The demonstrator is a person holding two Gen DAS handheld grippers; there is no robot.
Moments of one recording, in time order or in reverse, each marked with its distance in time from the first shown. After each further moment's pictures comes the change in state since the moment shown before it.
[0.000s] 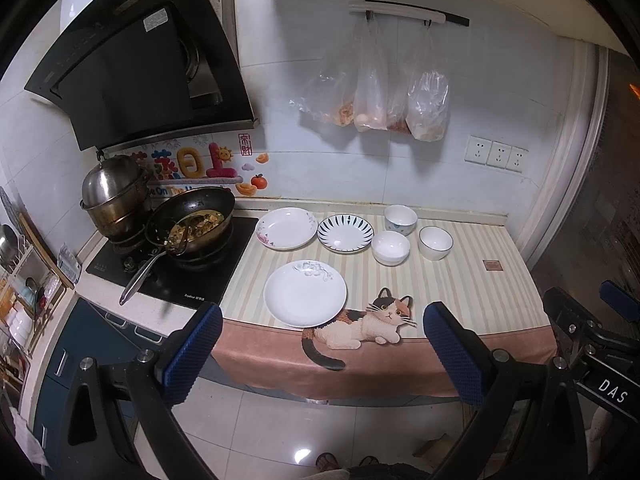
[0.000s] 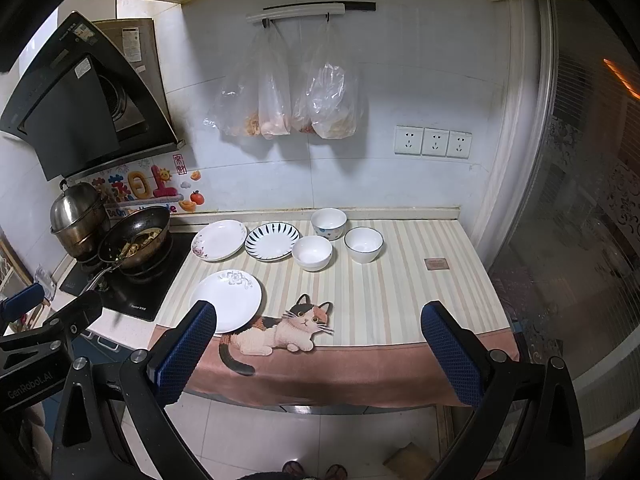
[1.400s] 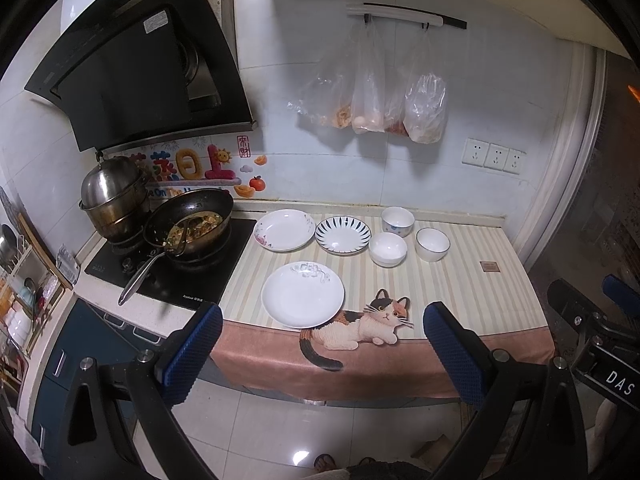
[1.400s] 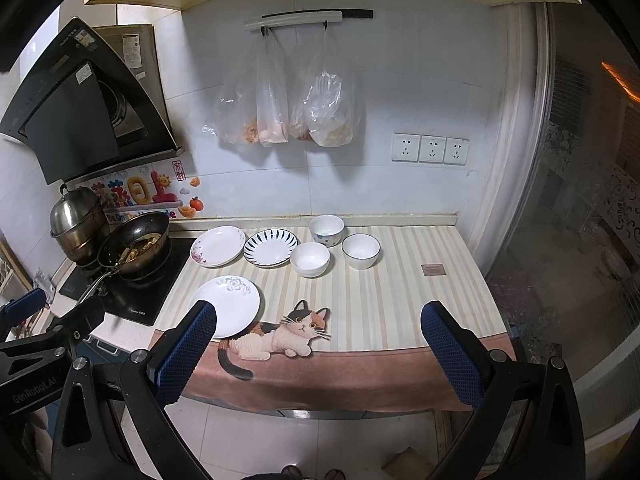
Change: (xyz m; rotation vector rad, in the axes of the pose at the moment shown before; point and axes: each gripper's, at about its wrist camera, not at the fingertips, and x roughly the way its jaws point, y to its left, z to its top) left arm 0.002 -0.011 0.013 -0.003 0.000 -0.004; right arm -0.001 -0.011 0.014 0.002 -0.017 -0.001
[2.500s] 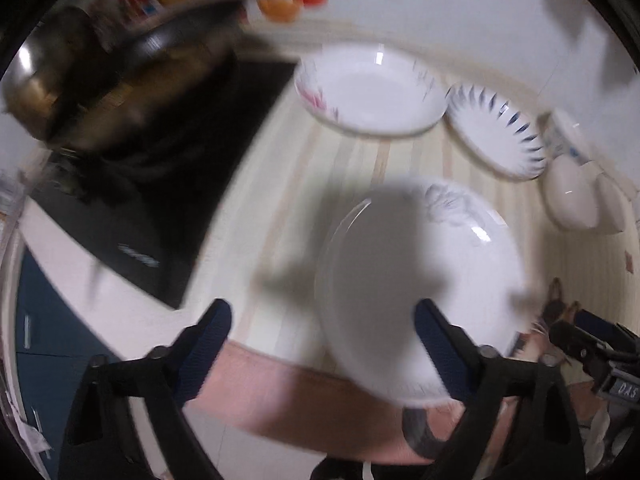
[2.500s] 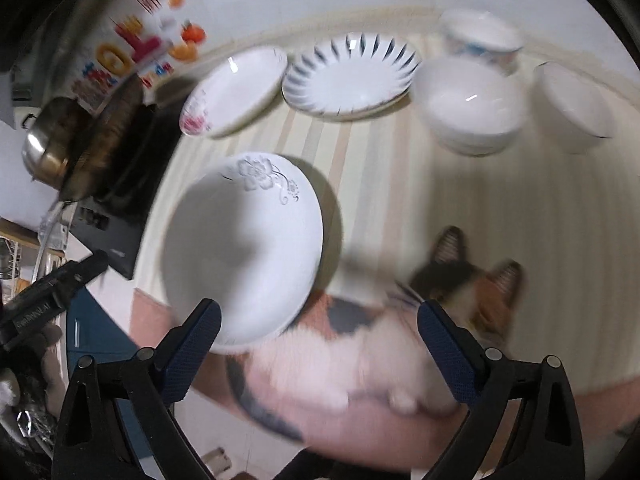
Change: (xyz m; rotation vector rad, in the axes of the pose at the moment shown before) left arm 0.449 0.139 -0.045 -0.153 0.539 0.077; right arm 0.512 0.101 -0.072 -0.008 0.636 0.319
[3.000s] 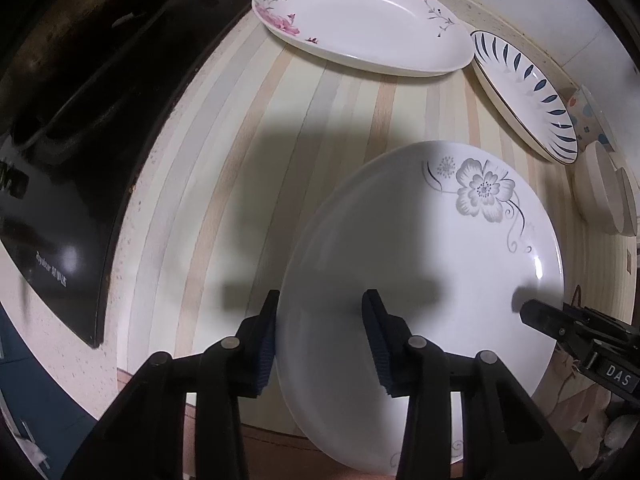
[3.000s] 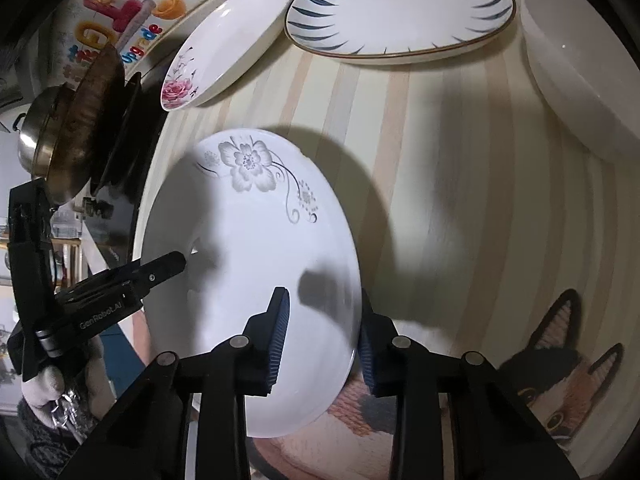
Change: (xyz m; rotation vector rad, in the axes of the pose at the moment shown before) left arm 0.061 0.005 -0.007 -0.007 0.153 -0.107; right arm 0.117 0.007 0.044 0.000 0.177 0.133
